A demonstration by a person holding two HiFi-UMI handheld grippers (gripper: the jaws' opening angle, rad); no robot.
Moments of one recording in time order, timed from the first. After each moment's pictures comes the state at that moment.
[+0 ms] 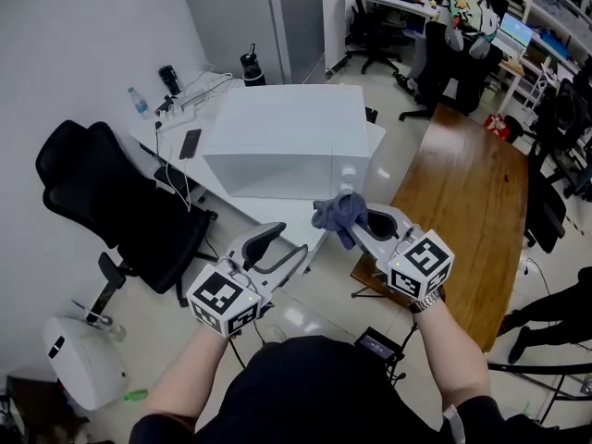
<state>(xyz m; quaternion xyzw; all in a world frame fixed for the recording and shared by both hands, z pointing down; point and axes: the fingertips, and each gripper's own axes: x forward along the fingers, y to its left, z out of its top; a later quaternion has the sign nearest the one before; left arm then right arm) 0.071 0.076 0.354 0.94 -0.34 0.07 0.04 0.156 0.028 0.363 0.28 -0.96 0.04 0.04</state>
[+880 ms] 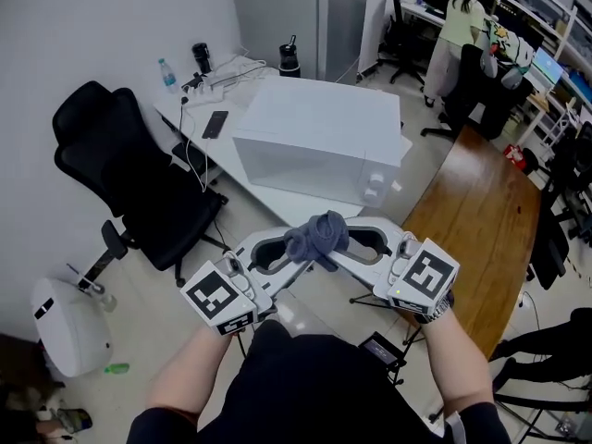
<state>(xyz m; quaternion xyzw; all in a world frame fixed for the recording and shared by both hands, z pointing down) 0.053 0.106 0.315 0.94 -0.33 -0.03 0.02 0.070 0.098 0.327 0.07 -0.99 -0.03 0.08</state>
